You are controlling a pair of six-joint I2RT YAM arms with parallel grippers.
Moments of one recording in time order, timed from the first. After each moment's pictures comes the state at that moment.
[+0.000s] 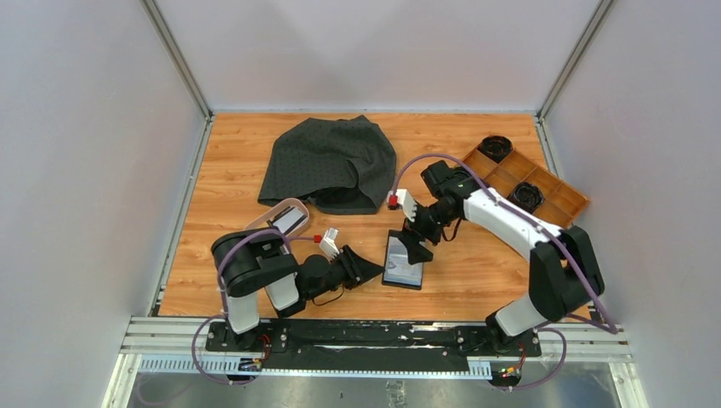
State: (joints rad) left arm -1.01 1.86 0.16 1.47 -0.03 -1.36; right arm 0.50 1.54 1.05 -0.84 -0.61 -0.68
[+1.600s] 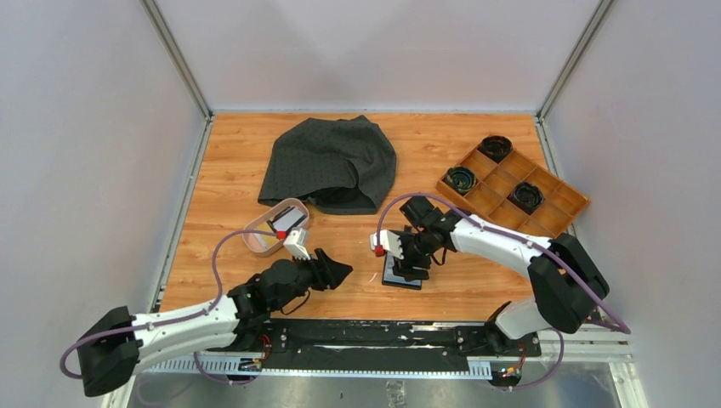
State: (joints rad) left arm -1.01 0.65 0.06 0.30 -0.27 -0.89; right arm 0.72 1.44 0.83 -0.63 -0.48 -0.89
